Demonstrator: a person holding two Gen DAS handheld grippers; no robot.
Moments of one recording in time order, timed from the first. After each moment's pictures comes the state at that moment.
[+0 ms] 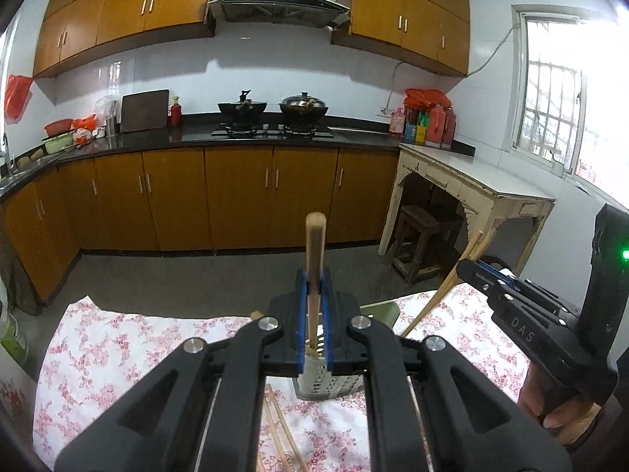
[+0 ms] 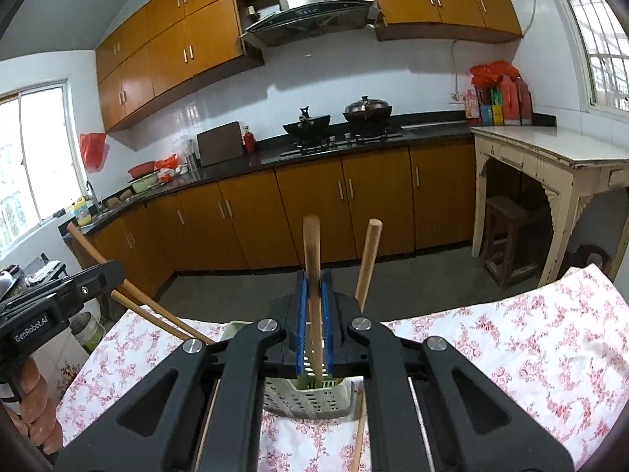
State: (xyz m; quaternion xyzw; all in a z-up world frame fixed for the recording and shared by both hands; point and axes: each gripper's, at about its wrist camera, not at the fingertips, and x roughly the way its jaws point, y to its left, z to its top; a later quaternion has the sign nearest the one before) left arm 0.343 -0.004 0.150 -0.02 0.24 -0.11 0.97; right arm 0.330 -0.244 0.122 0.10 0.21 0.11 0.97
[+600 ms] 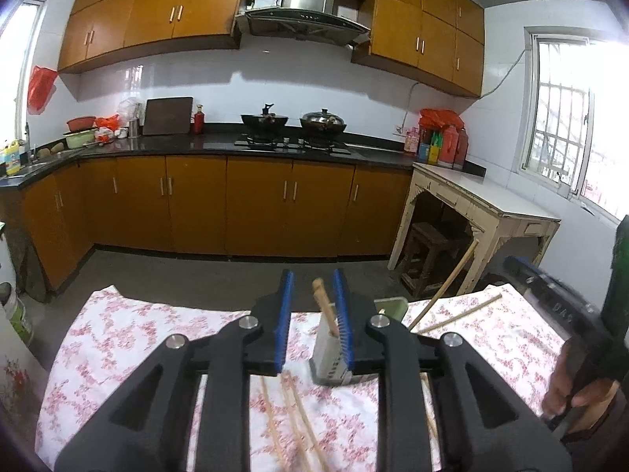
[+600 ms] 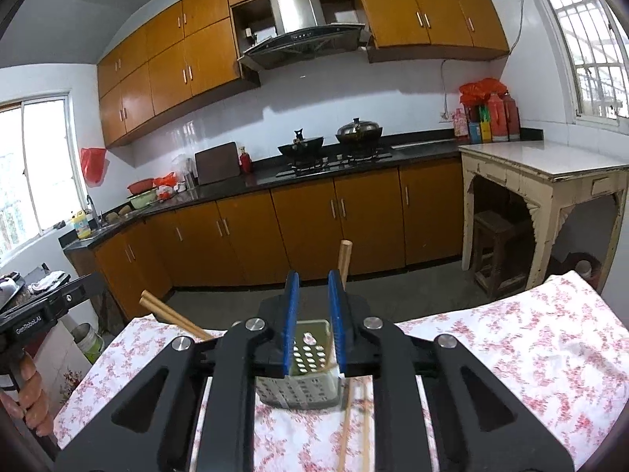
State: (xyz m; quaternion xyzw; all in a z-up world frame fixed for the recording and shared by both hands) left arm 0.283 0.035 0.164 -0.04 0.21 -0.08 0.97; right arm 0.272 -0.262 0.148 0.10 0.17 0.09 0.98
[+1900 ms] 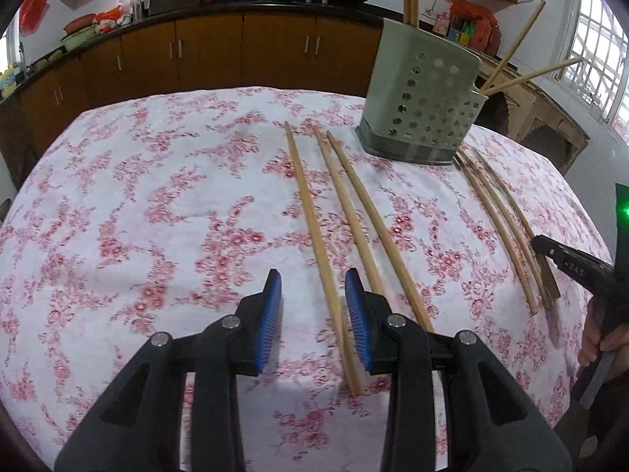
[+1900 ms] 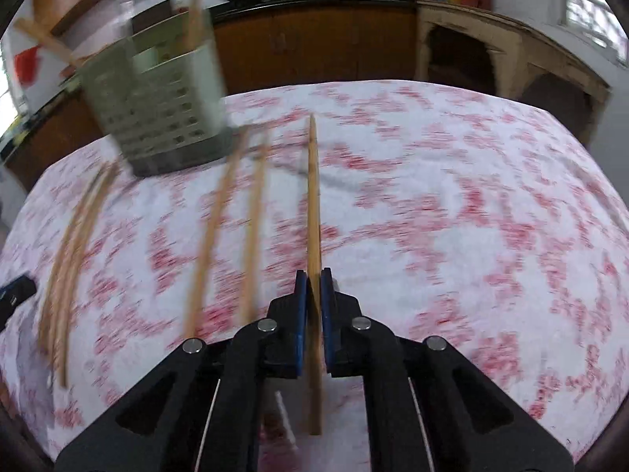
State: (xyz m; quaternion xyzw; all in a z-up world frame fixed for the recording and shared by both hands) left arm 0.252 0.051 -0.069 -0.04 0.42 -0.07 0.90; right arm 0.276 -0.279 -0.082 0.06 0.42 -0.01 0.90
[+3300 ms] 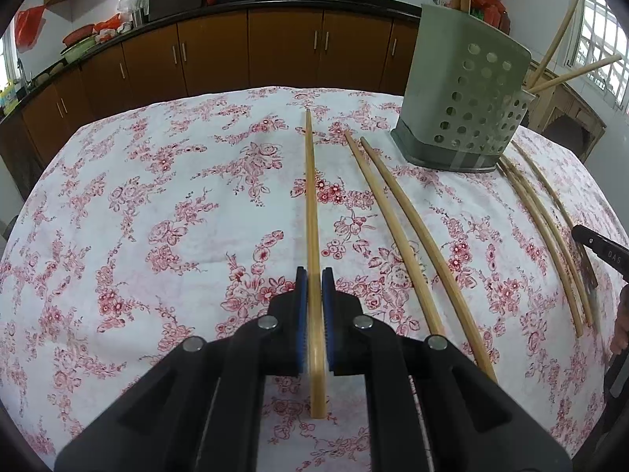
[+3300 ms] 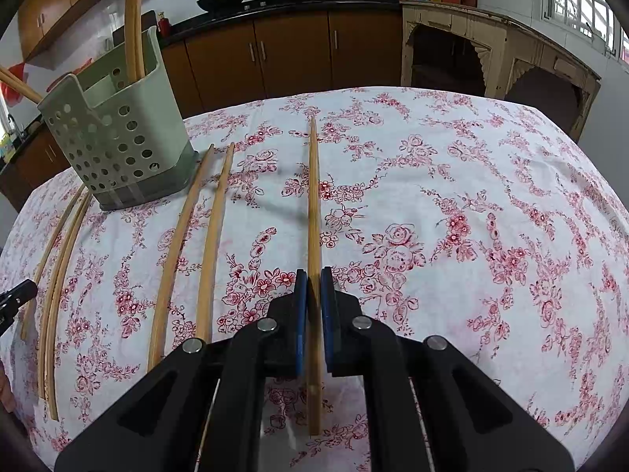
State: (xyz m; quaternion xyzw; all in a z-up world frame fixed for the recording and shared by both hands) left arm 0.298 0.064 -0.084 0.00 0.43 -0.04 0.90; right arm 0.299 -0.296 -0.085 0.07 0.42 -0.01 0.91
